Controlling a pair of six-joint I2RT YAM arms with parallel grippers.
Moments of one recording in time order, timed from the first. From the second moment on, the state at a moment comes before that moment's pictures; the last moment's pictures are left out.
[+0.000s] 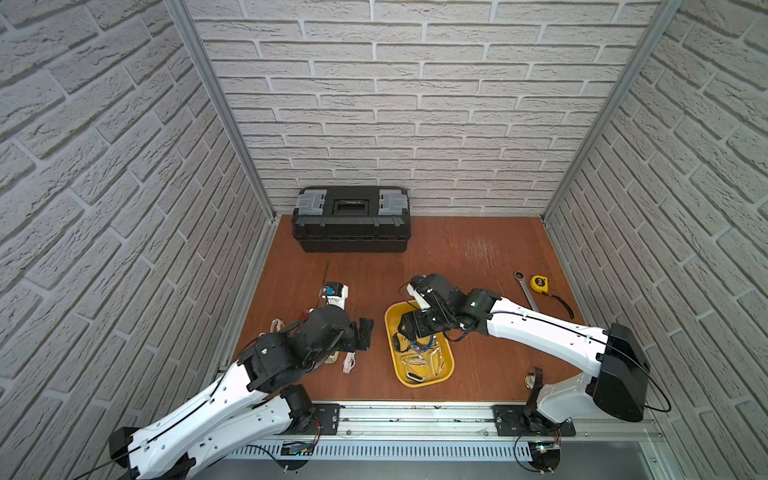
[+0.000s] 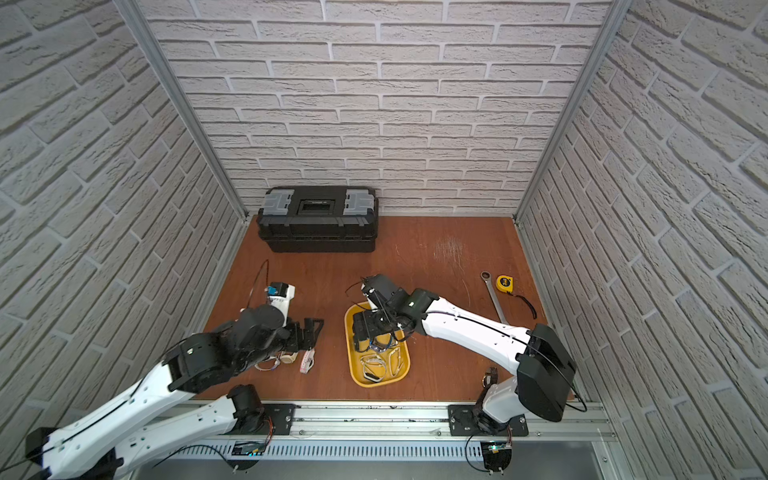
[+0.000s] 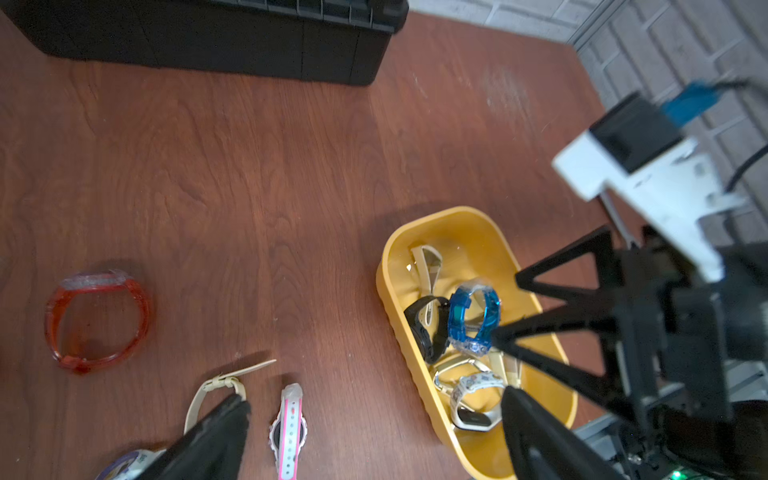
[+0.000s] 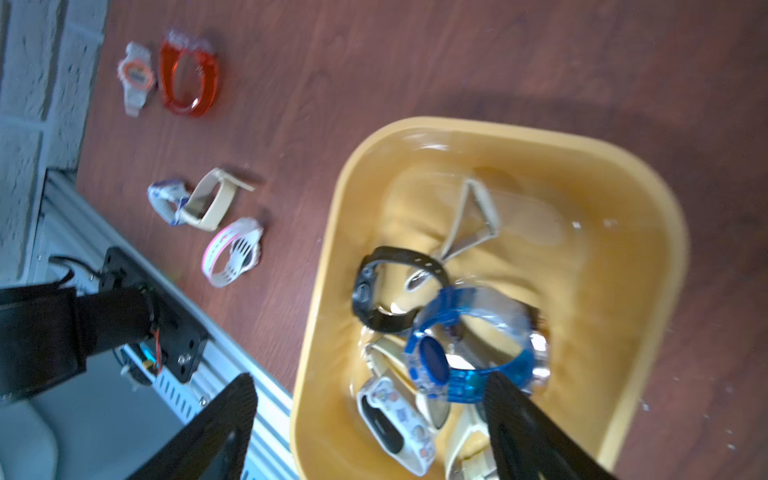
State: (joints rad) left arm -0.95 0.65 0.86 -0.92 -0.34 -0.70; right arm 0.92 1.49 1.15 -0.68 -0.12 0.57
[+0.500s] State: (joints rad) left arm -0.94 0.54 0.97 -1.17 -0.50 -0.79; right arm 1.08 1.92 1.55 -0.71 -0.20 0.56
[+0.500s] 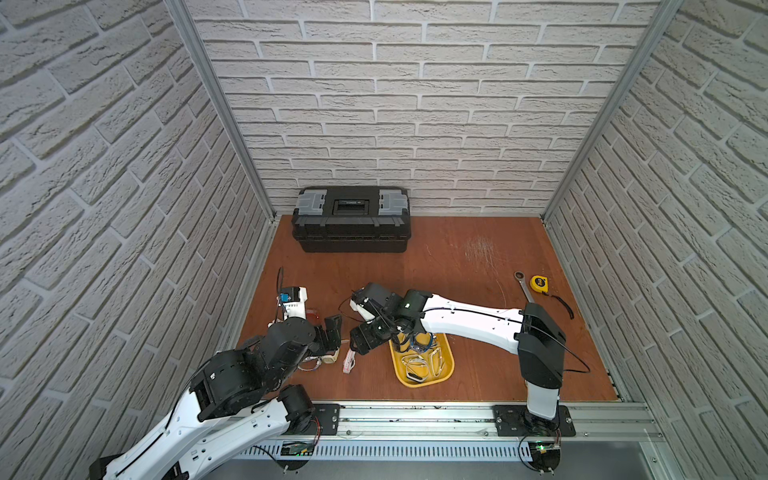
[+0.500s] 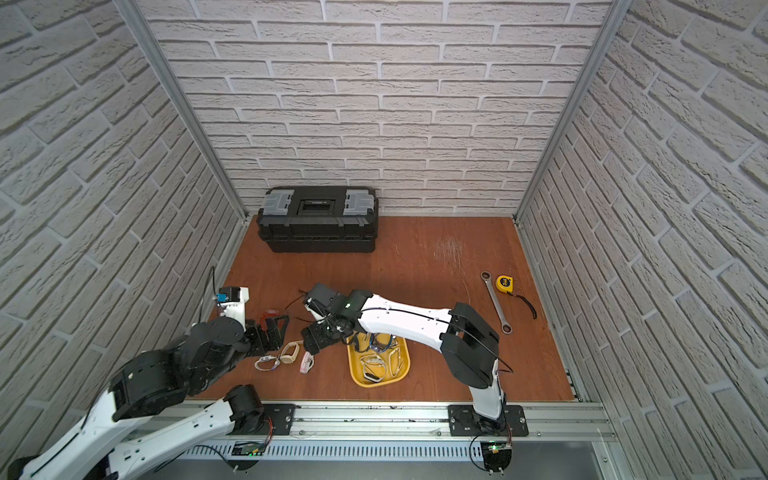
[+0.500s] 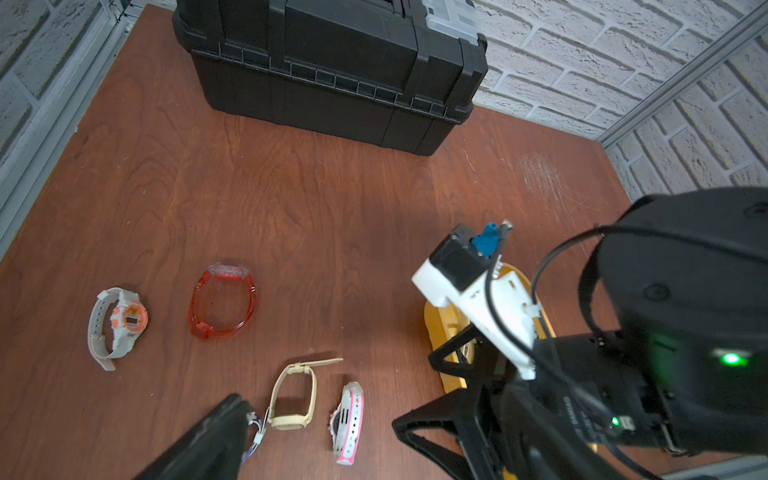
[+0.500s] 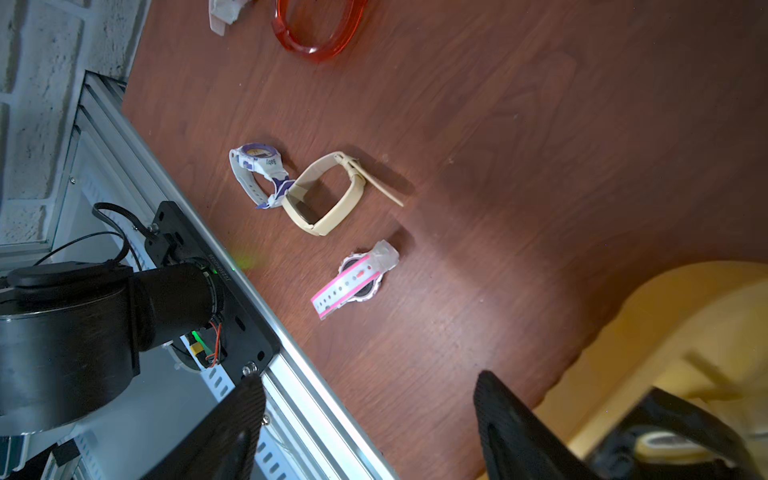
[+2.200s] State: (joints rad) left arm -0.94 0.50 0.92 -1.17 -0.47 -0.75; right arm 1.14 2.06 1.36 -0.21 -0.32 0.83
